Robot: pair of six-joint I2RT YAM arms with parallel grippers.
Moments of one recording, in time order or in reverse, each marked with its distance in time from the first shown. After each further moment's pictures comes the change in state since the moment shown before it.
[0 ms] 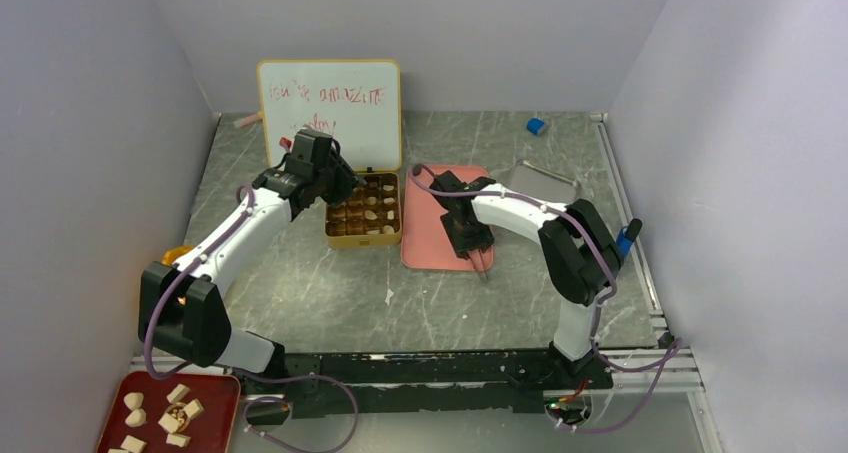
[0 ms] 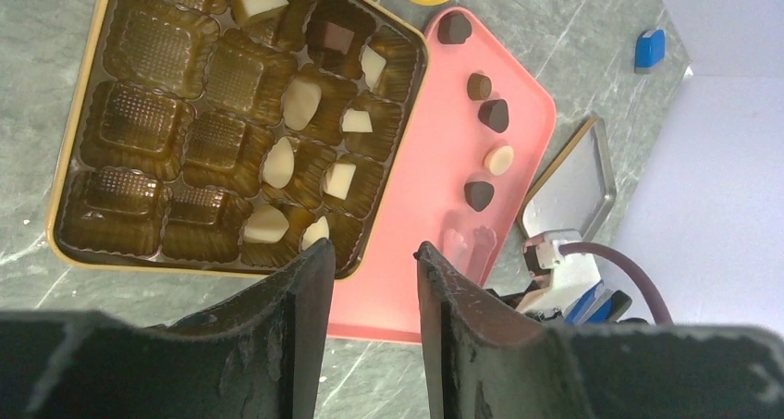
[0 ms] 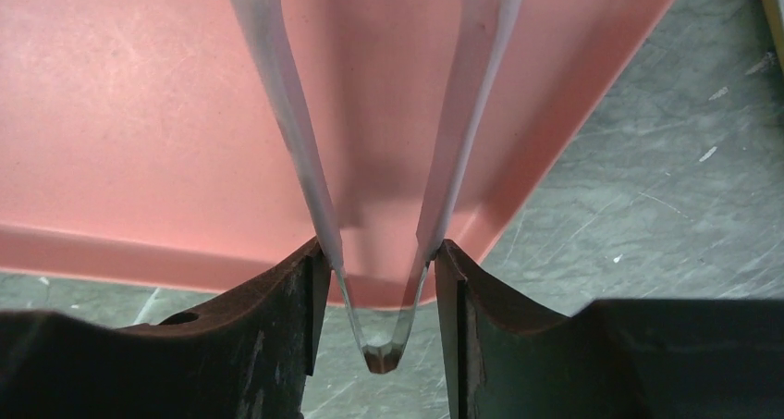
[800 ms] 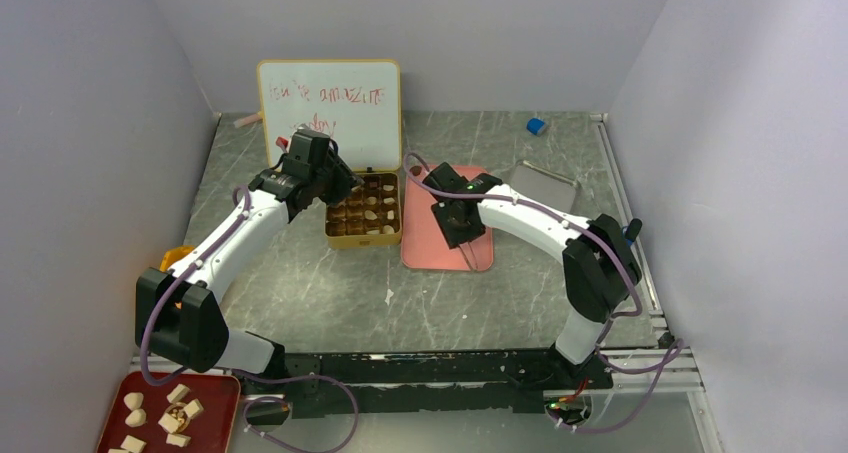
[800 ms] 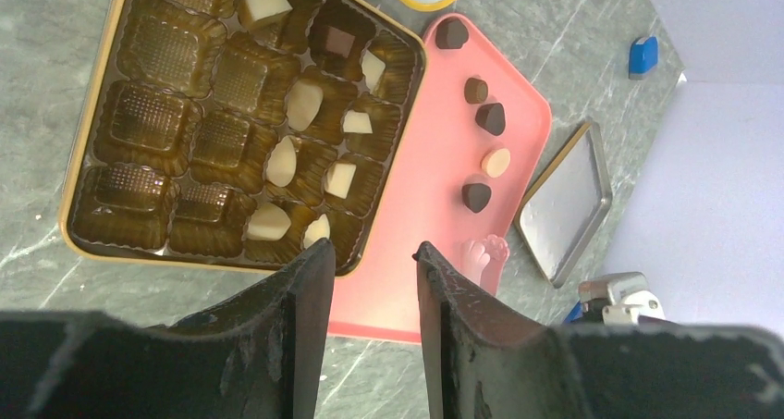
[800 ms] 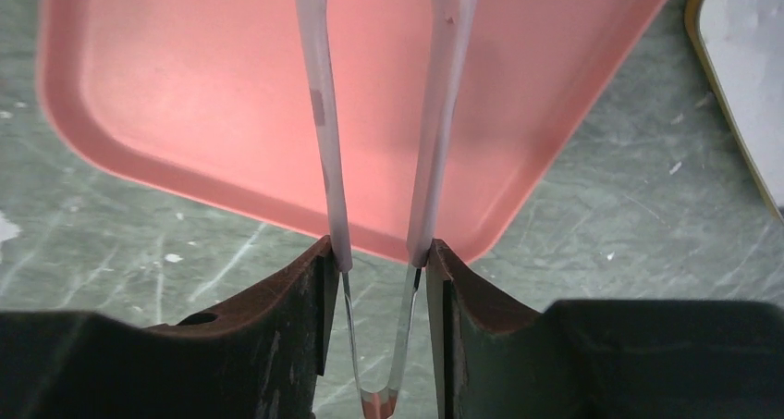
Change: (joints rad) left arm 0.000 -0.025 0.000 -0.016 -0.016 -0.004; right arm 0.082 -0.116 0.062 -0.005 -0.006 -0.008
